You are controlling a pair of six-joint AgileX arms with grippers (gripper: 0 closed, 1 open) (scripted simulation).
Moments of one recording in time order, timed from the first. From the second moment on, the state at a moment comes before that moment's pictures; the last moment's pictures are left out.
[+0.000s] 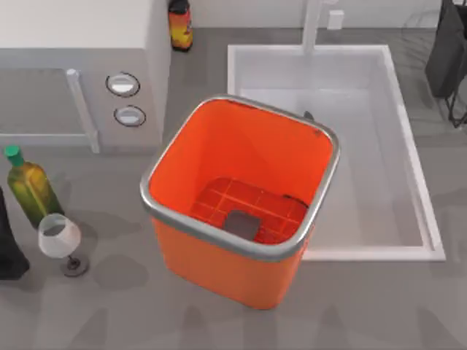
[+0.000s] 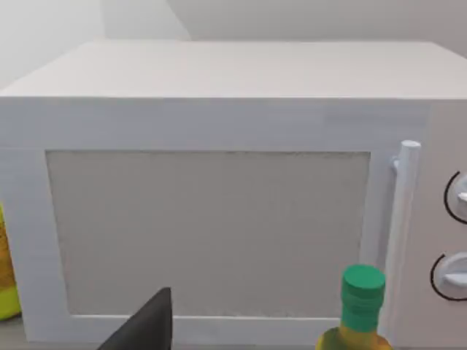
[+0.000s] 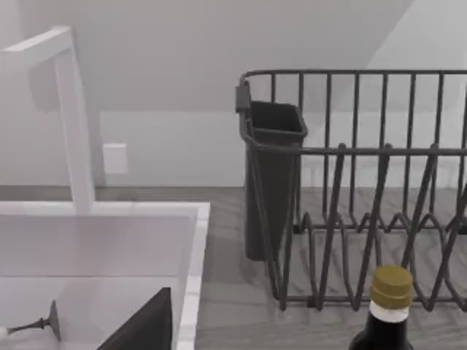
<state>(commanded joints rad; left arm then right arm) 0.00 0.00 0.00 0.00 0.00 0.00 0.00 0.00 0.00 0.00 0.00 0.00</state>
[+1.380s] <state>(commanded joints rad) 0.00 0.00 0.00 0.00 0.00 0.00 -0.31 1.54 0.99 -0.92 -0.07 -0.45</state>
